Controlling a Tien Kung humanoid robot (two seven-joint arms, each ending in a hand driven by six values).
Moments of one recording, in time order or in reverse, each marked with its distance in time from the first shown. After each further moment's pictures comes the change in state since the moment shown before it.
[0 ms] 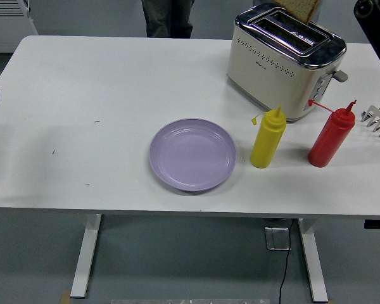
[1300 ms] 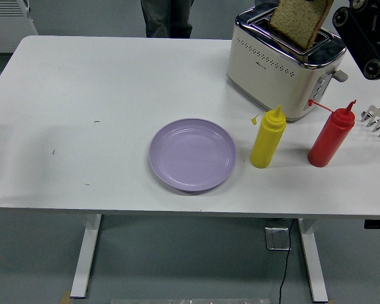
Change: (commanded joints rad) left arm 0.000 0.003 -0.001 0.005 -0.001 0.000 -0.001; right arm 0.036 0.089 -0.035 -0.241 -0.015 -0.004 -0.016
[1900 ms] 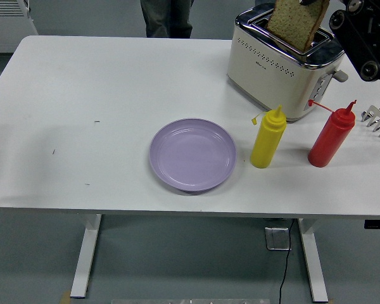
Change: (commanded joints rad) left arm -0.004 -0.001 -0.003 0.000 0.000 0.001 -0.001; right arm 0.003 0.006 -0.020 -0.009 0.006 0.030 0.031
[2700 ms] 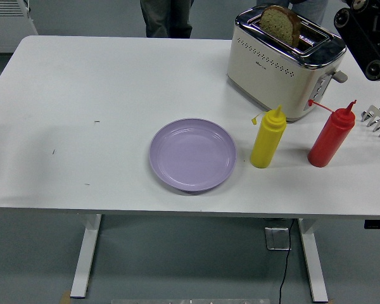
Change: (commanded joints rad) left arm 0.000 -0.001 -0.003 0.000 -0.001 0.002 -0.004; right arm -0.006 -0.026 0.005 0.034 0.015 0.010 0.023
